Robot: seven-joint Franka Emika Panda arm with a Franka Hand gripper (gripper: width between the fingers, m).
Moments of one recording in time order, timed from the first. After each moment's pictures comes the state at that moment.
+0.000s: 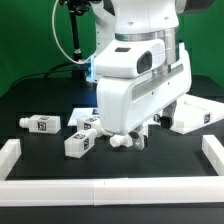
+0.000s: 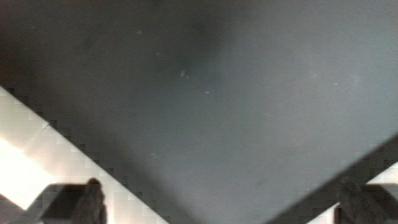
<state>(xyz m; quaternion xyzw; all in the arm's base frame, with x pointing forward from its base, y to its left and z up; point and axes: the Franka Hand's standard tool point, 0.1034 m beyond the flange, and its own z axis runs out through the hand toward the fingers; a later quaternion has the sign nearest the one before) 0.604 0.032 0.067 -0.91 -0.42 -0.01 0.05</state>
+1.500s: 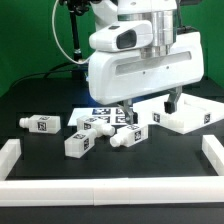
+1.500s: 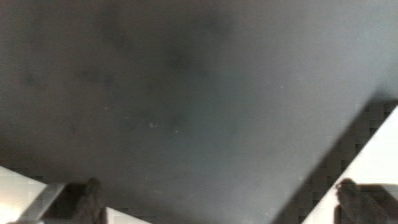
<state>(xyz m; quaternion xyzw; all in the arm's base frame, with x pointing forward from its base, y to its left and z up) 0.568 0.034 0.086 -0.97 -0.24 -0.03 0.02</state>
